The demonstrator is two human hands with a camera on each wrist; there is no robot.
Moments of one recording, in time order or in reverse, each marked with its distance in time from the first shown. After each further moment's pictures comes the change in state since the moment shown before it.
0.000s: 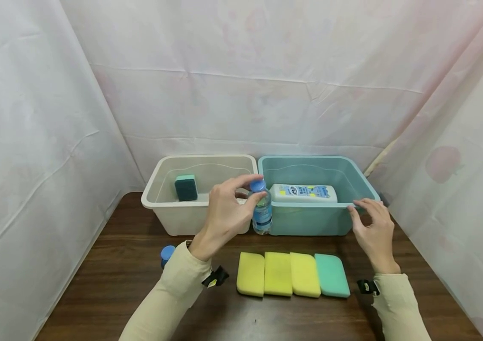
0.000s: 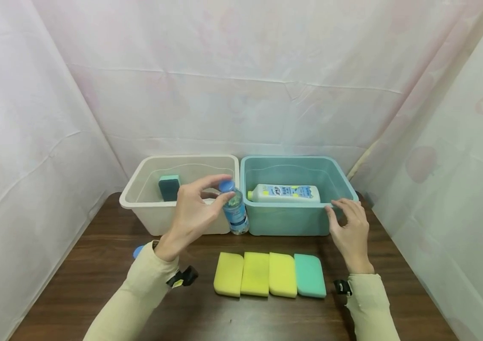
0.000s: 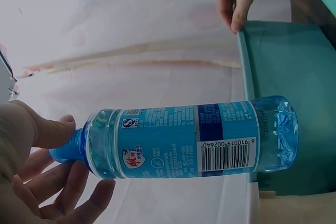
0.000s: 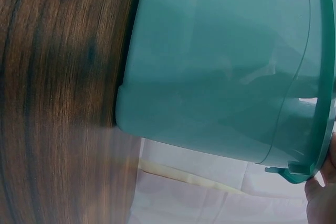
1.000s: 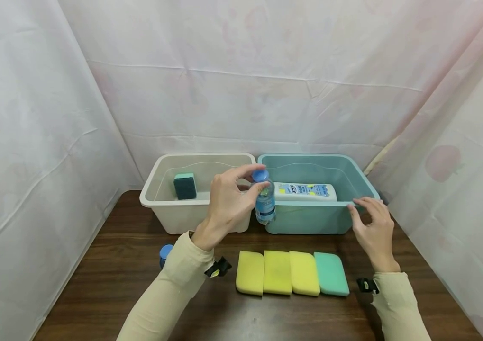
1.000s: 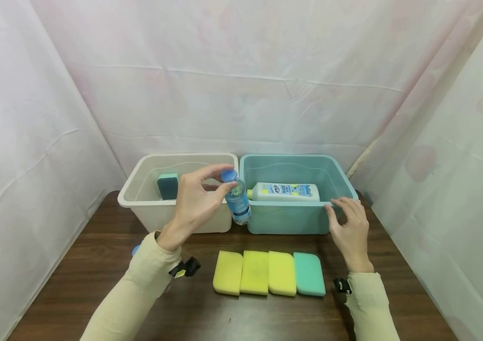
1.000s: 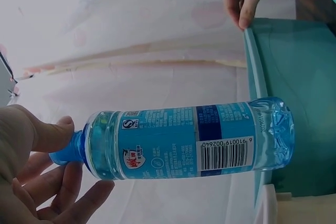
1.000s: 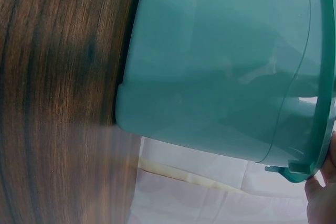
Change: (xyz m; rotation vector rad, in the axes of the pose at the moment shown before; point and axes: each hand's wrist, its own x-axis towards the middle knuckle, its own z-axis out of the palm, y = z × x) left_hand 0.016 0.007 0.002 -0.025 0.021 -0.012; right_hand 0.000 0.000 -0.002 -0.006 0.013 -0.007
